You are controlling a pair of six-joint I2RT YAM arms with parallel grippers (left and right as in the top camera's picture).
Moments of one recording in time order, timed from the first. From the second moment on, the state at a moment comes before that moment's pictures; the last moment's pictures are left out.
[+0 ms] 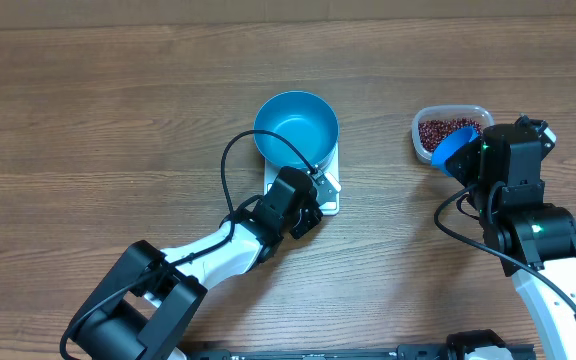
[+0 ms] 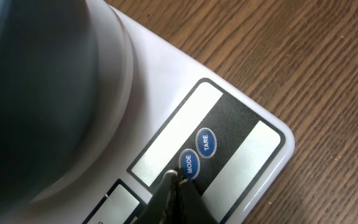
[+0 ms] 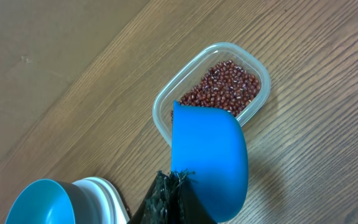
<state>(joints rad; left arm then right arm) -0.68 1.70 0.73 0.16 -0.02 0.30 0.12 1.07 0.99 -0.68 0.25 0.83</state>
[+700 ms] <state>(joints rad) -0.68 1.70 0.73 0.17 -0.02 0.30 0.12 1.07 0.99 -0.68 0.25 0.83</state>
